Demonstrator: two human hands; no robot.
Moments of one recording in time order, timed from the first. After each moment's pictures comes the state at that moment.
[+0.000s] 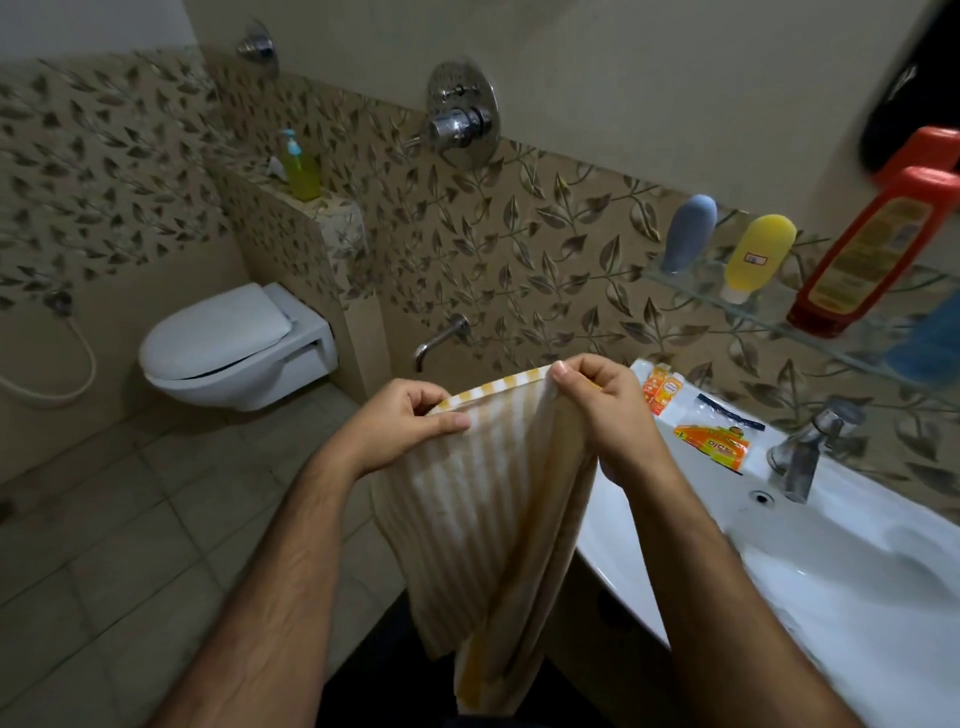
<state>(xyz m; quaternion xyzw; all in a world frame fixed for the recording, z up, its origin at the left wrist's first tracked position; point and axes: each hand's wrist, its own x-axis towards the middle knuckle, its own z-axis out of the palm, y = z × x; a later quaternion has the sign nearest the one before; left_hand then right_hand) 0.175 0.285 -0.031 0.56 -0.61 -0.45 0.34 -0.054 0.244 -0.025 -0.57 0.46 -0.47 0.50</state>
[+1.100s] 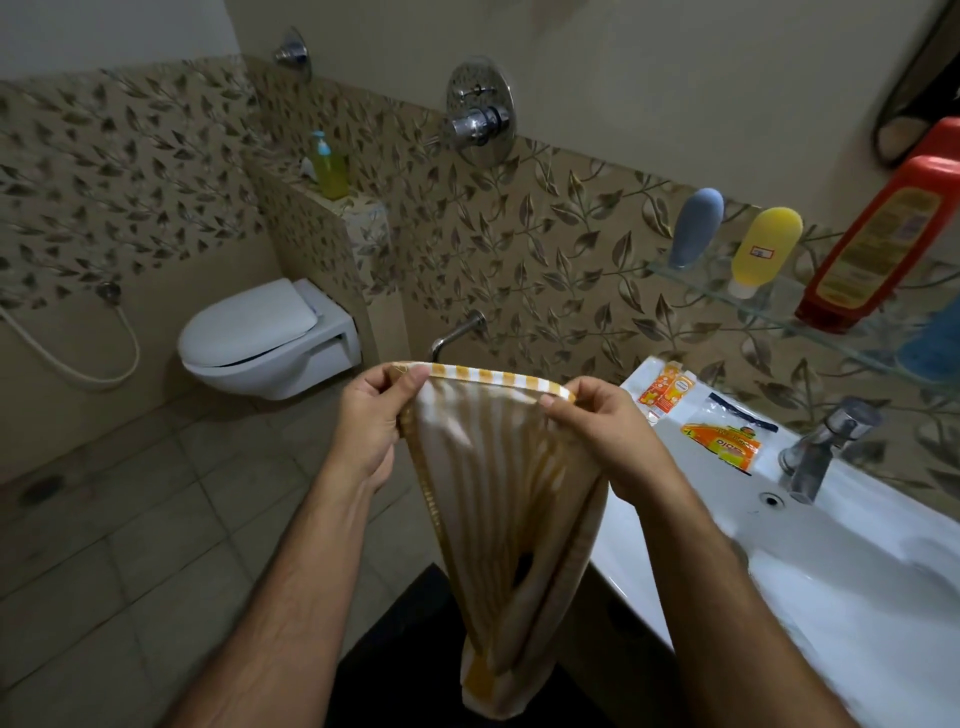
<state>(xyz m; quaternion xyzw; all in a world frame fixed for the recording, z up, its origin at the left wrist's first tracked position) 0.144 0.314 -0.038 0.49 -0.26 -0.49 0.67 -0.079 0.263 -0.040 -0.57 0.46 -0.38 0.57</state>
